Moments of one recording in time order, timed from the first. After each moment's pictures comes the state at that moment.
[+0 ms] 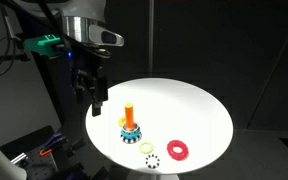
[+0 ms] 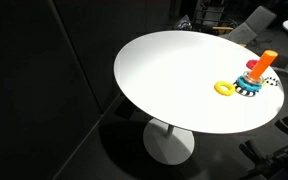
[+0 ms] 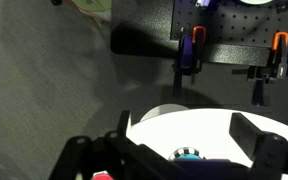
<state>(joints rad) -0.19 -0.57 -0.24 -2.60 -0.29 1.83 -0.32</state>
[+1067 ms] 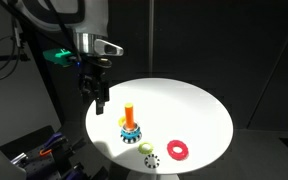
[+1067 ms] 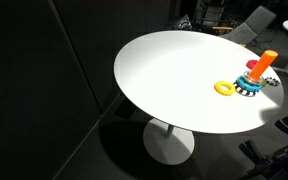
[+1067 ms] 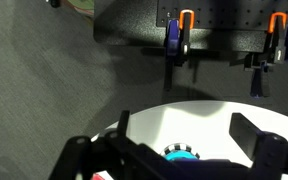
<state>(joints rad) -0.13 -0.48 -0.16 -2.63 -0.26 1.92 -0.16</state>
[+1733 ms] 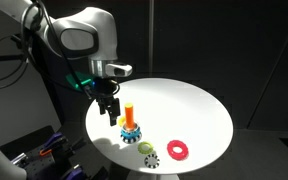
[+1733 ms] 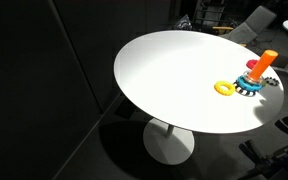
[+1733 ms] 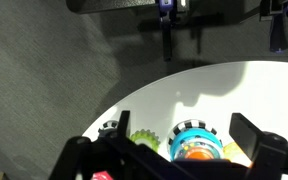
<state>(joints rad) -0.15 -0.29 -0.15 -2.68 -0.23 2.26 0.00</state>
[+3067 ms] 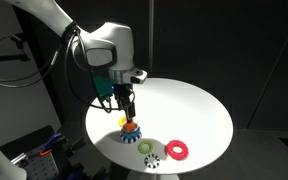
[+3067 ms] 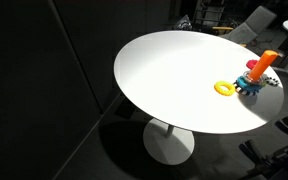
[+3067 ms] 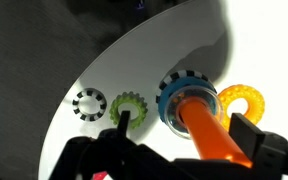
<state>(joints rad) -0.13 -0.05 -0.15 -2.56 -0.01 2.47 -0.02</state>
